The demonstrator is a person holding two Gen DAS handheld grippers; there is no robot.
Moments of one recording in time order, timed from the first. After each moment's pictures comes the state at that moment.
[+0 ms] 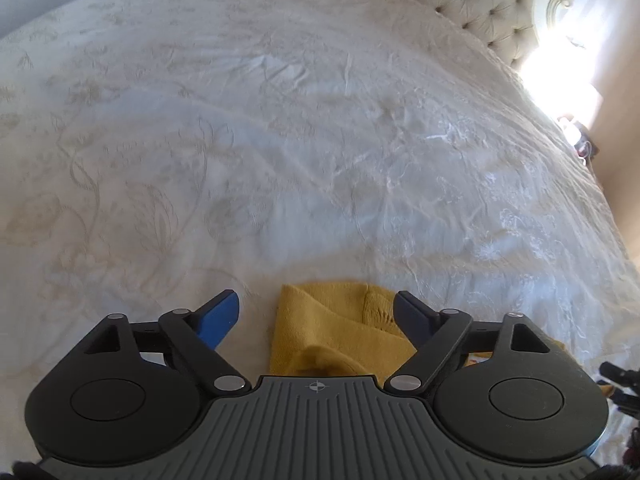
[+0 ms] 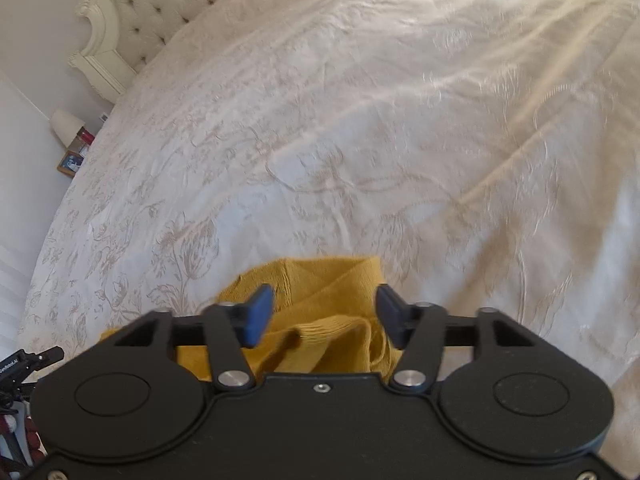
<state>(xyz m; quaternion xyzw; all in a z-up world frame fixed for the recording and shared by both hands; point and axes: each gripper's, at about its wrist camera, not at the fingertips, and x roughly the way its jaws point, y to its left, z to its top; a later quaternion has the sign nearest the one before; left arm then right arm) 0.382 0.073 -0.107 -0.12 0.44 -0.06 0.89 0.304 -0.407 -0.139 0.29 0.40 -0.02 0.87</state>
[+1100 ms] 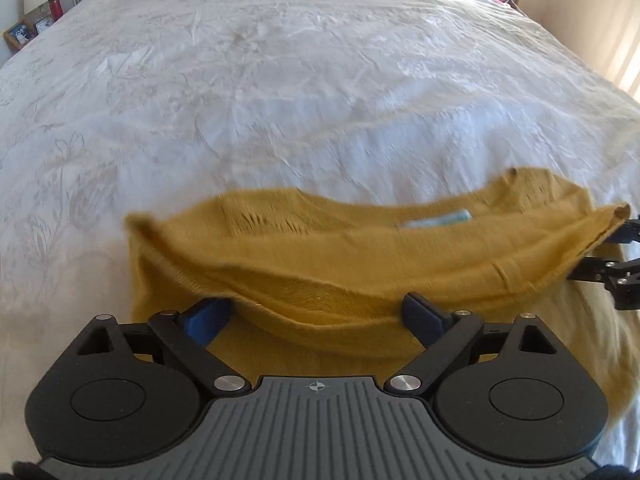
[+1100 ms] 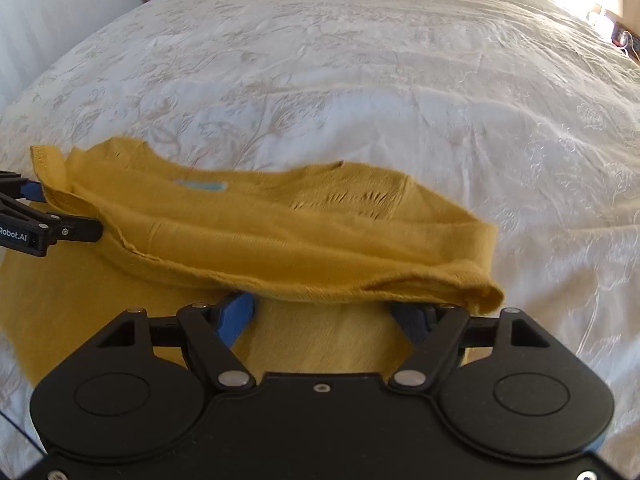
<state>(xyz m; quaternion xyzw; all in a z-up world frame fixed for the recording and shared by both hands) 0.366 -0.034 -0.149 0.08 0.47 -0.16 0.86 0.314 -0.317 -0.157 0.02 0.46 0.08 0.88</state>
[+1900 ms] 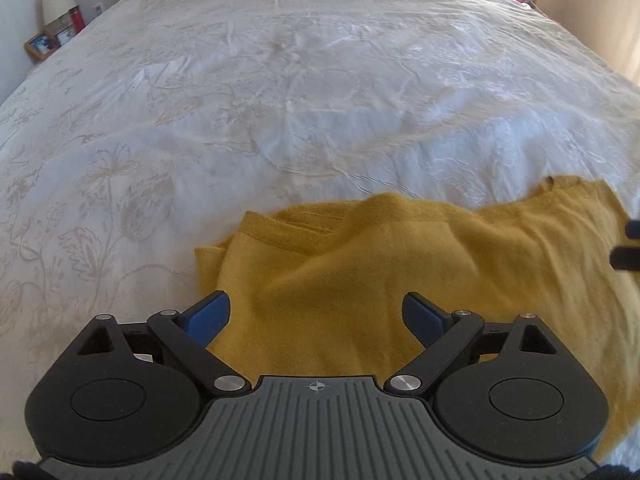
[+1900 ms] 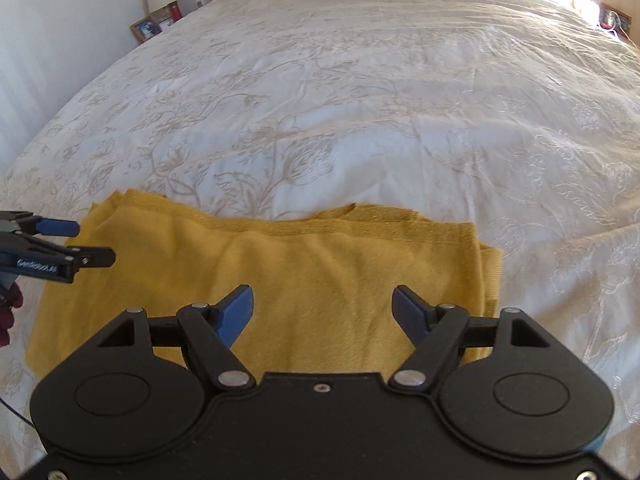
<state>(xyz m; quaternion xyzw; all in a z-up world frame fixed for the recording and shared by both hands) 0.372 -0.008 -0.144 0.10 0.46 -0.12 0.87 0.302 -0.299 -0.134 0.07 0.44 0.11 0.89</state>
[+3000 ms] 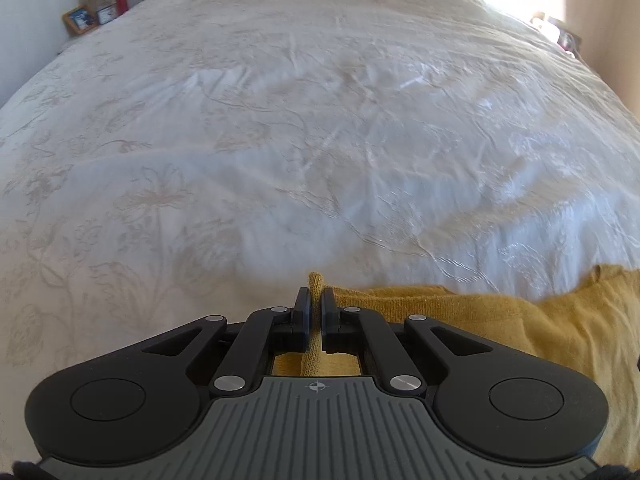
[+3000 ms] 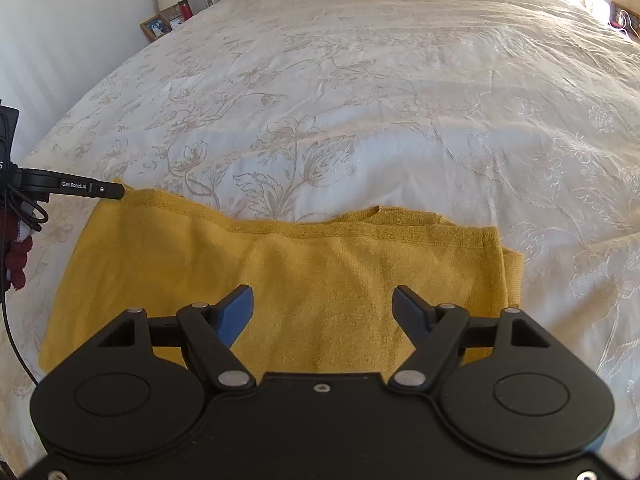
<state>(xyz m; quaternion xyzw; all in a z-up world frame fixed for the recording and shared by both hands) 0.419 0.033 -0.129 0.04 0.45 -0.08 0.89 0.302 -0.292 -0.131 0.08 0.44 0.11 0.89</state>
